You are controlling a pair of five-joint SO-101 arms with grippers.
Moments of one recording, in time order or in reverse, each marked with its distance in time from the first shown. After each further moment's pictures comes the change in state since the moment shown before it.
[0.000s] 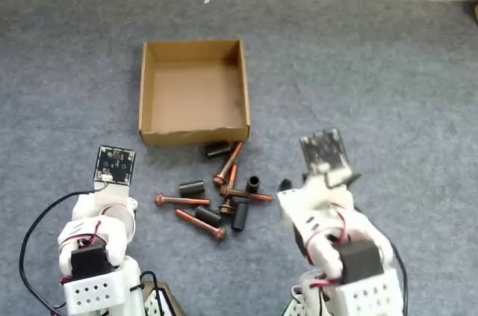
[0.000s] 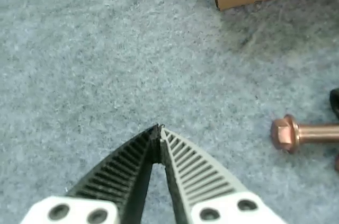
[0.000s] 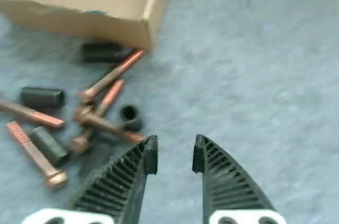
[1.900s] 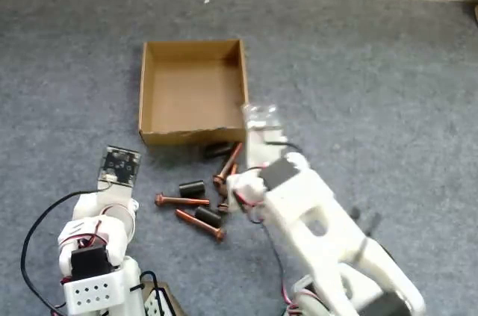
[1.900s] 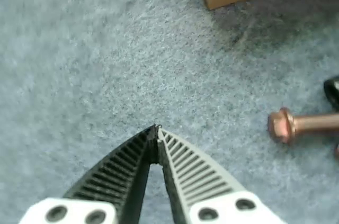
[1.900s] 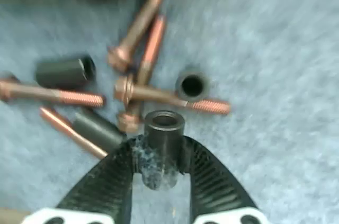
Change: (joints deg) left arm 0.0 0.0 -1.0 0.5 -5.7; right arm -13.1 43.5 -16.8 -3.2 -25.5
